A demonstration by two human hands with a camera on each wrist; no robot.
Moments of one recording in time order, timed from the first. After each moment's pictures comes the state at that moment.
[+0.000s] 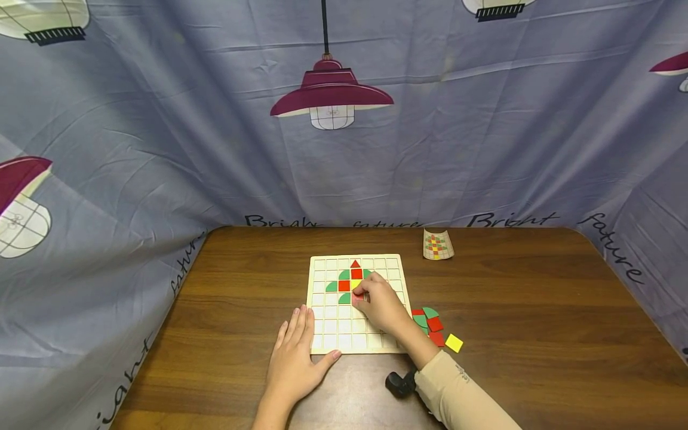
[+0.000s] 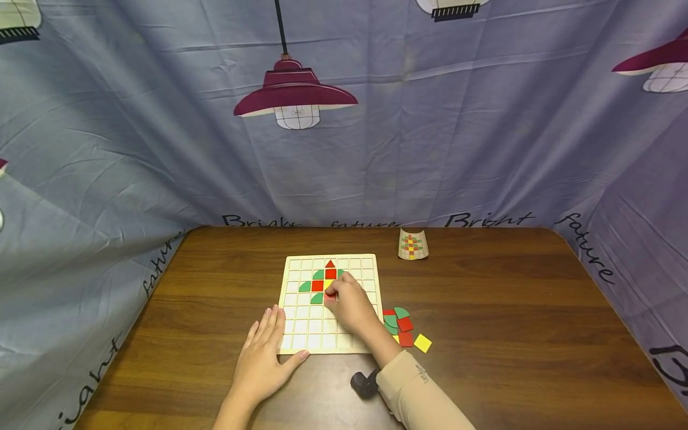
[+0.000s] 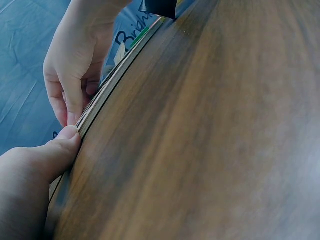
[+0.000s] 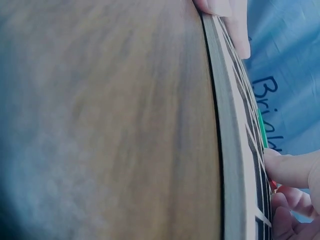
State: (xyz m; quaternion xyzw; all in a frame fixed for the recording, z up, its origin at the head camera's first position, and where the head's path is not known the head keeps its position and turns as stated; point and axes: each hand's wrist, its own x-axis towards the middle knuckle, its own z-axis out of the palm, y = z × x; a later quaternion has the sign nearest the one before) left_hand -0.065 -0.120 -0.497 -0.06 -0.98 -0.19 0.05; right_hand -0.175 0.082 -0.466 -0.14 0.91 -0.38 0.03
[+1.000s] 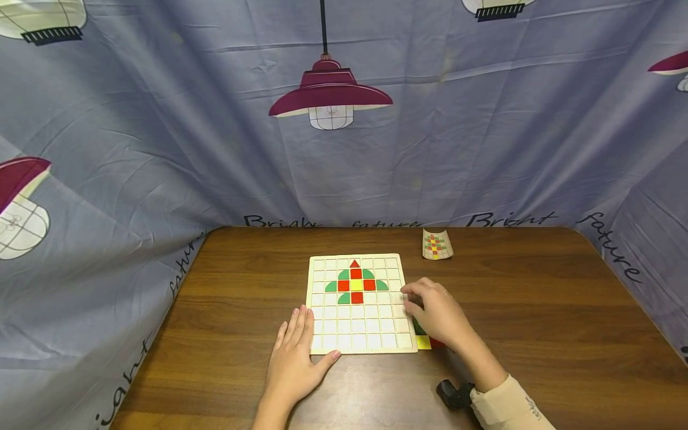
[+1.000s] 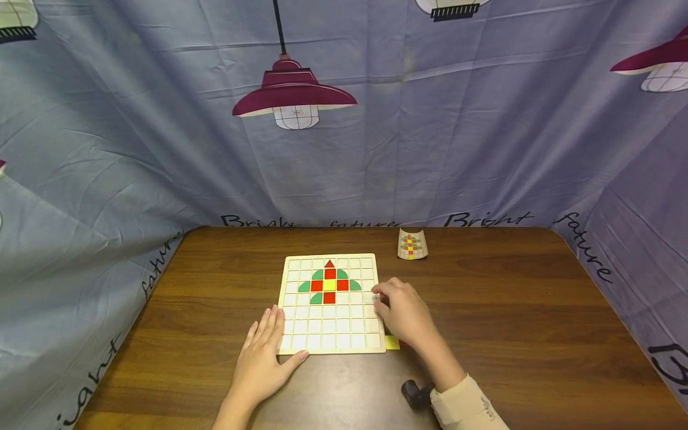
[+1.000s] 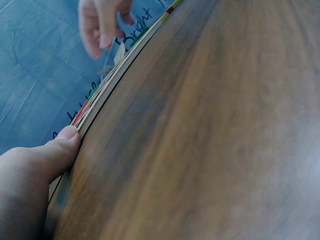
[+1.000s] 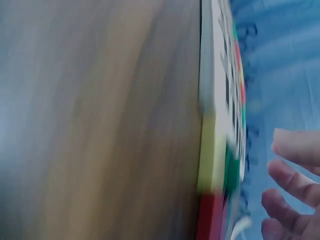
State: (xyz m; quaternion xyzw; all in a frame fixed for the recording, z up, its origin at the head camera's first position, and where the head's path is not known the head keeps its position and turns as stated) left_hand -0.065 -0.121 -0.497 -0.06 -0.98 -0.19 0.06; right_hand -0.152 0.176 -0.441 -0.14 0.95 -0.28 0.01
